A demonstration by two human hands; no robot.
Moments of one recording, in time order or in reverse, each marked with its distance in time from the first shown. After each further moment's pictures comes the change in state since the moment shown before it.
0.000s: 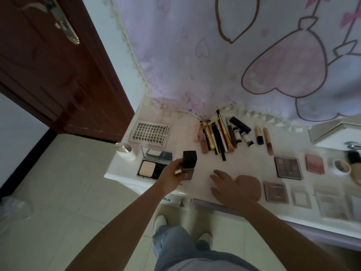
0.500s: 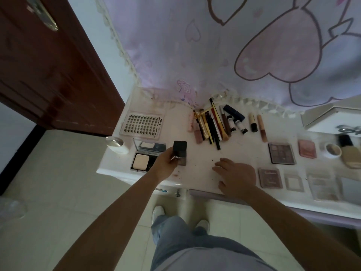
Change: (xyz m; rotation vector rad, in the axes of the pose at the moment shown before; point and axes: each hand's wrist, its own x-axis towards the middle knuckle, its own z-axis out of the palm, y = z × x) left_hand 0.015 -0.002 -0.002 0.063 -0.031 -0.043; right_hand -0.008 0.028 -0.001 -0.215 0.091 -0.075
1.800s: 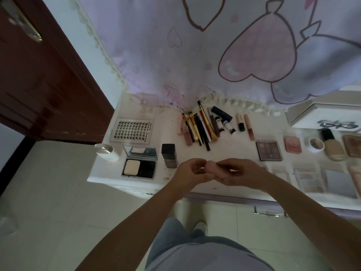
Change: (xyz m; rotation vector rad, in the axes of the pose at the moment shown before) left_hand -0.040 0.051 0.055 -0.380 -0.298 -0.034; right_hand -0.042 0.020 -0.056 0.827 -0.009 0.090
